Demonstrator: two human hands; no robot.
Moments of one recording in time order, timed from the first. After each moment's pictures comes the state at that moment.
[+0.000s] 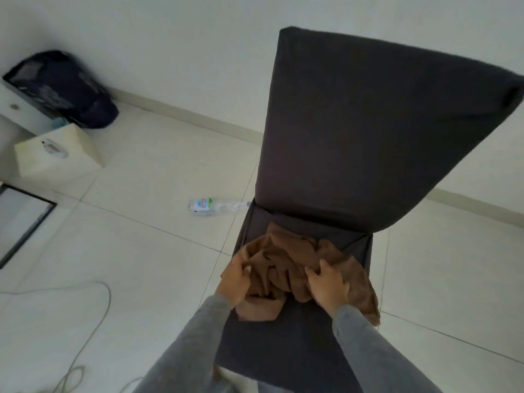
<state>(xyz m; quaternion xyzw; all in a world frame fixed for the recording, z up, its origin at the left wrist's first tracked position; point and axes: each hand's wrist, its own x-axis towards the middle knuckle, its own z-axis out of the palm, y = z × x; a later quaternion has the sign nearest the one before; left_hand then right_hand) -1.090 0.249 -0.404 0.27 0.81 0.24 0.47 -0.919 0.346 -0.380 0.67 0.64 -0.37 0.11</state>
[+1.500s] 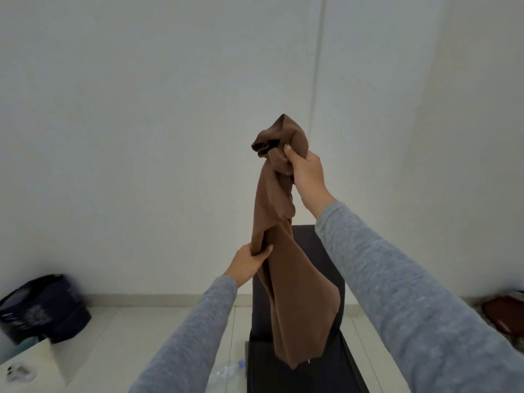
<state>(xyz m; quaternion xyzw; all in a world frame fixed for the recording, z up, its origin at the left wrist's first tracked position) -1.160 0.231 -0.022 0.55 0.59 0.43 0.40 -1.042 0.271 0.146 0.37 0.58 -0.42 -0.59</state>
